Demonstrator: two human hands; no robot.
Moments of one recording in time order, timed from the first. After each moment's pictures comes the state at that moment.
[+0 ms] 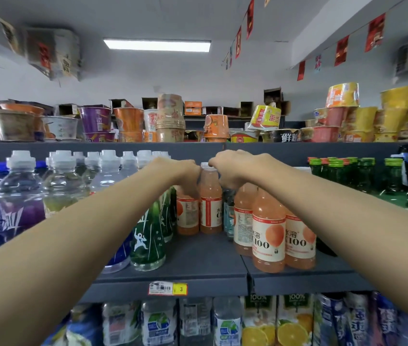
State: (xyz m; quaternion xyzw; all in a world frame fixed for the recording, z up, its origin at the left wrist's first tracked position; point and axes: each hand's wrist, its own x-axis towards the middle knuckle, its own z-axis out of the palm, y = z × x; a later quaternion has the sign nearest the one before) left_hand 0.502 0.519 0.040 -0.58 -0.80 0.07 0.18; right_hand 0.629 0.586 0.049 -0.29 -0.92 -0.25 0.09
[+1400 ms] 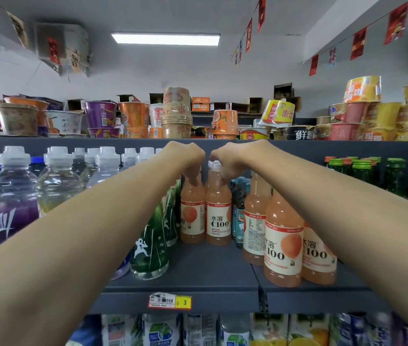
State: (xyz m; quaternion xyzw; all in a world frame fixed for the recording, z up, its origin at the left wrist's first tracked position) left_hand 0.480 0.547 0.064 -0.52 -0.82 0.09 0.22; right_hand 0.587 0.621 0.068 -0.31 -0.93 -0.19 0.03
